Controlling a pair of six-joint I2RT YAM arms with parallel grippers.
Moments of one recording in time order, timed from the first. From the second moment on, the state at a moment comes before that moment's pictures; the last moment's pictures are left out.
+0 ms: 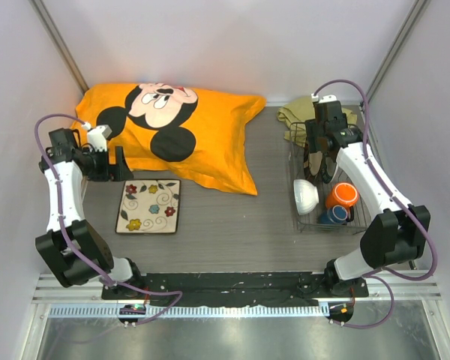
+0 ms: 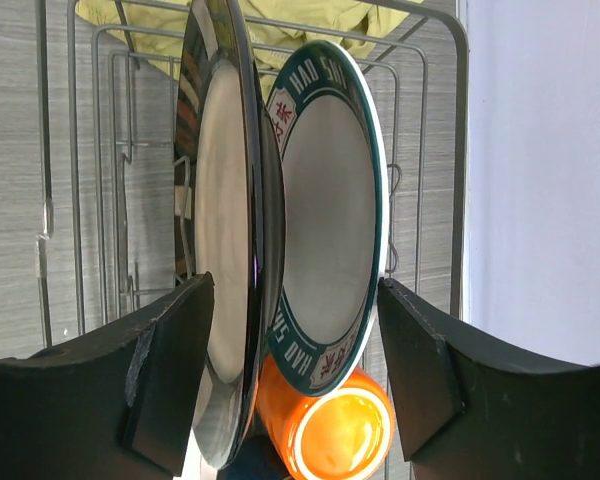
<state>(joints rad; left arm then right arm) 0.41 1.40 1.26 -0.94 0.58 0.37 0.19 1.49 1.36 -0.64 0.43 -0.08</state>
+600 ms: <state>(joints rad) 0.40 1.40 1.23 -0.93 0.59 0.36 0.19 1.49 1.37 -0.63 0.40 -0.07</state>
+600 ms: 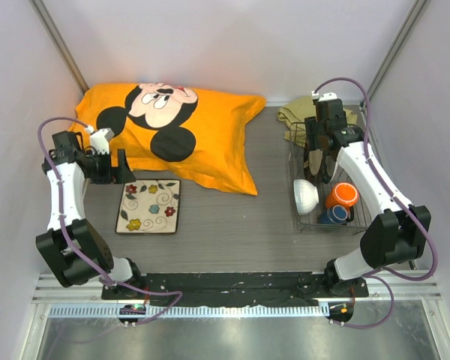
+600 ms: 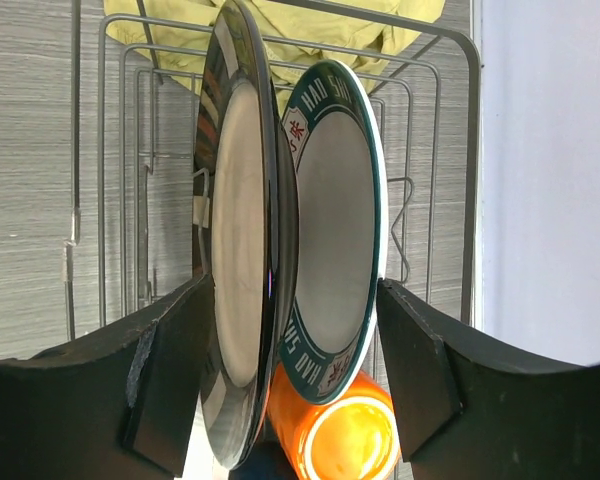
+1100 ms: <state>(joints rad) 0.40 1.40 1.22 -0.93 0.59 0.36 0.19 1.49 1.39 -0.66 0.38 -0.07</state>
